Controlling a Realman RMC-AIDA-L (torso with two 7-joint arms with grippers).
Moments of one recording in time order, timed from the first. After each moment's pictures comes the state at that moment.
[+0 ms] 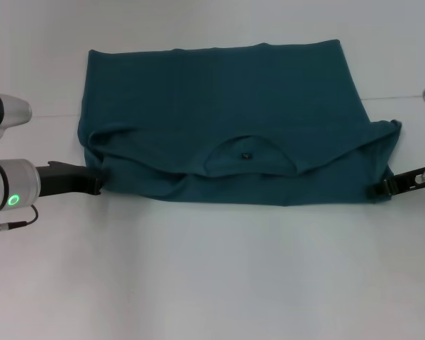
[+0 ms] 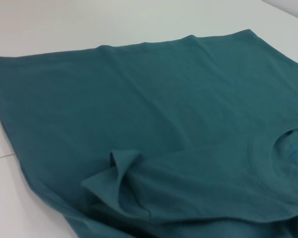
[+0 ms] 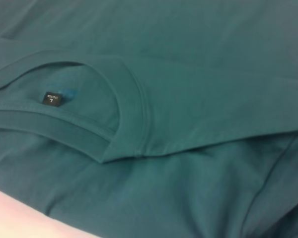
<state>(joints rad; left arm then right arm) -0.69 -2.07 -2.21 -0.61 -0.98 0.84 -1.91 0.72 1.96 -0.76 -0.63 -2.60 -1.05 2.26</state>
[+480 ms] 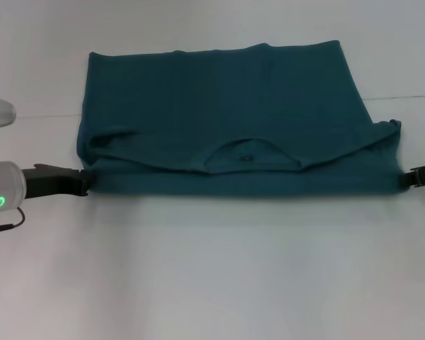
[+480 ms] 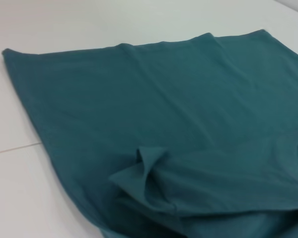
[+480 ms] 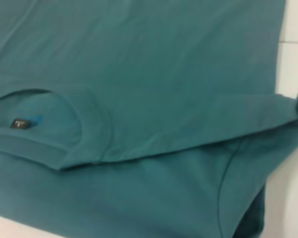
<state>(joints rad) -0.67 -2.05 -2.22 -0.62 -0.98 0.85 -1.93 0.66 1.94 -0.68 -0.75 -2.59 -1.14 2.26</state>
